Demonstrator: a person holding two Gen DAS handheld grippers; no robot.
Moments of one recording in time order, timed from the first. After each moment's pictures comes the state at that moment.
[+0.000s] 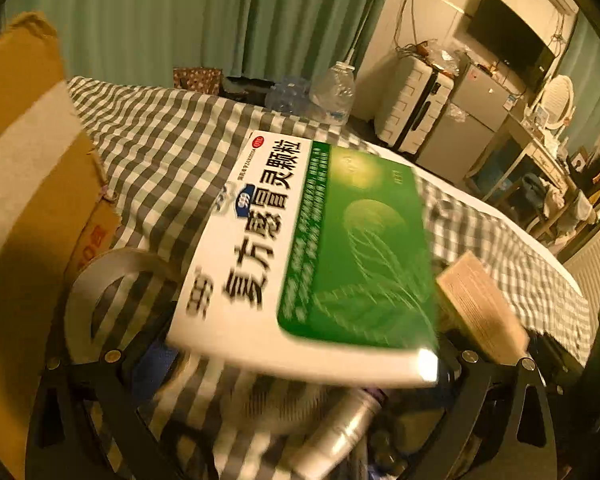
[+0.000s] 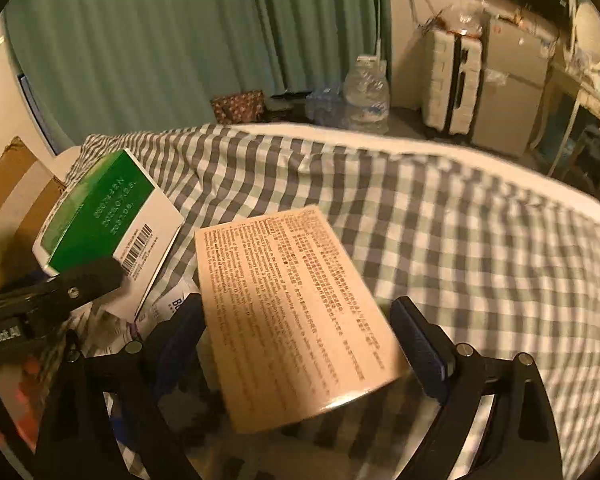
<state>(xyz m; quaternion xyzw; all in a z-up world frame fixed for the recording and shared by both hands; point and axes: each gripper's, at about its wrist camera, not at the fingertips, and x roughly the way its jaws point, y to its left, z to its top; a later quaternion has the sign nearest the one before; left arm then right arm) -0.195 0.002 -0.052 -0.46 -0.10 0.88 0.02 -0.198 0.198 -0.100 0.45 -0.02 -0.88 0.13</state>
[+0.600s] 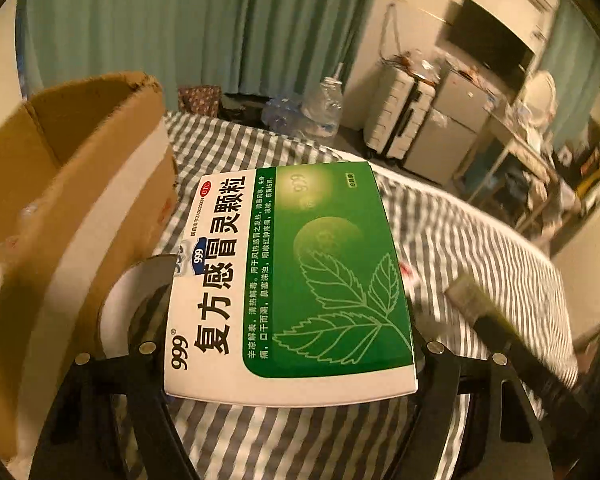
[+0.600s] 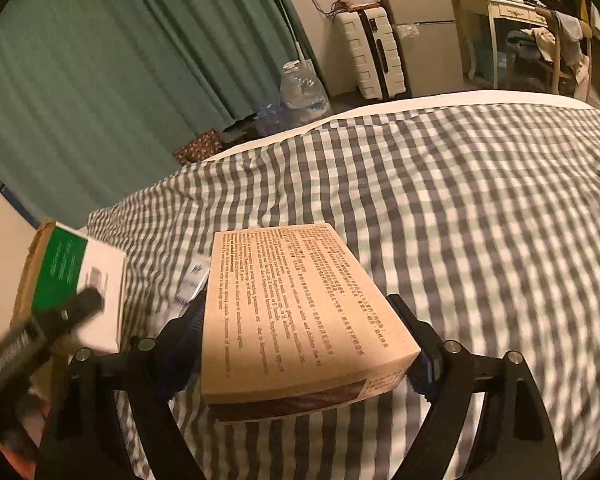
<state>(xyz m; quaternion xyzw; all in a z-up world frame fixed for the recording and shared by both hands) -0.075 0.005 0.023 -0.43 -0.08 0.90 0.03 -0.075 0.245 -0.037 0.42 -0.18 -0.89 0.03</state>
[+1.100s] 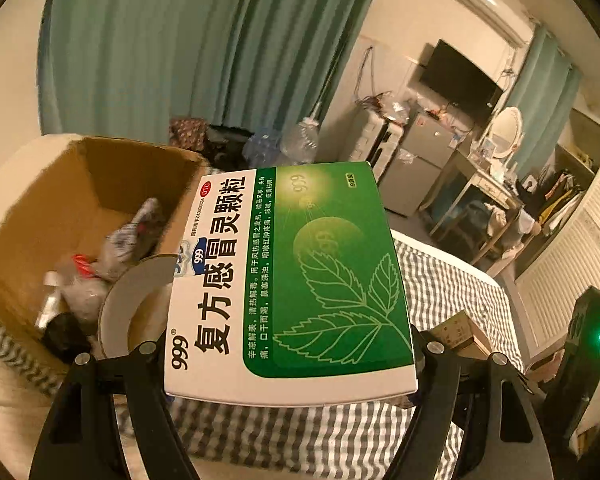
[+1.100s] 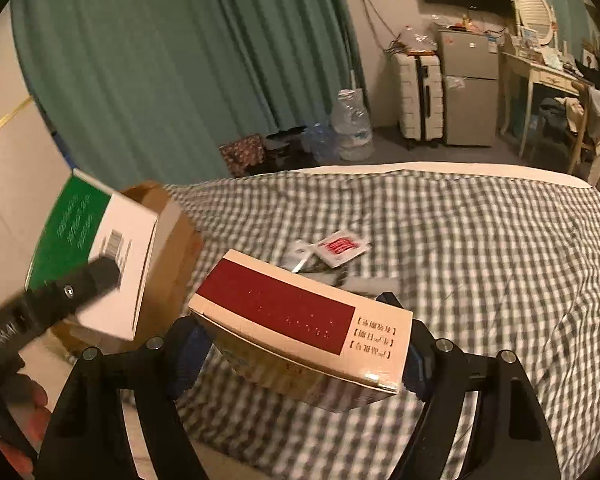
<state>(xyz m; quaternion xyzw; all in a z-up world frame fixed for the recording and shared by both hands) -0.008 -0.041 0.129 -0.39 -0.13 0.91 0.06 -0.008 0.161 0.059 0.38 -0.11 -0.91 0.09</state>
